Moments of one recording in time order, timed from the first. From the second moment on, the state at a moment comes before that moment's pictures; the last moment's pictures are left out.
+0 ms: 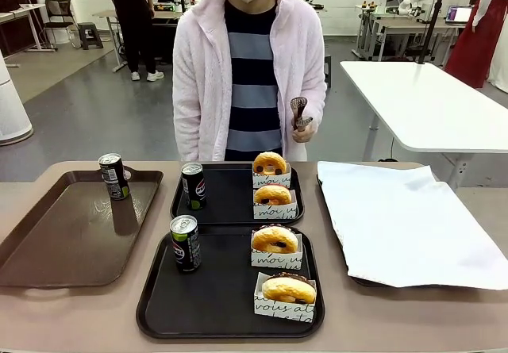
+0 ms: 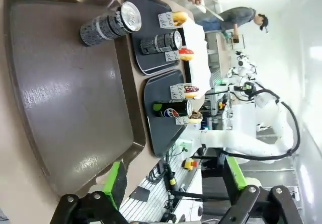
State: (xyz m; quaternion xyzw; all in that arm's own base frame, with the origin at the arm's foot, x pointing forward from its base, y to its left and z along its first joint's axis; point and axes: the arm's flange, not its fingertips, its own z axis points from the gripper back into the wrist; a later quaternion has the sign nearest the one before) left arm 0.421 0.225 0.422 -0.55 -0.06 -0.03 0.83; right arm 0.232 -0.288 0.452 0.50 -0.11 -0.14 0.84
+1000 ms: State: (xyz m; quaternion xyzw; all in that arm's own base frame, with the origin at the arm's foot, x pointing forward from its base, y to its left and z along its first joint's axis) left arm 0.412 0.267 0.423 -0.56 -0.07 0.00 0.82; right arm 0.232 -0.288 0.452 0.50 -0.11 -0.14 0.84
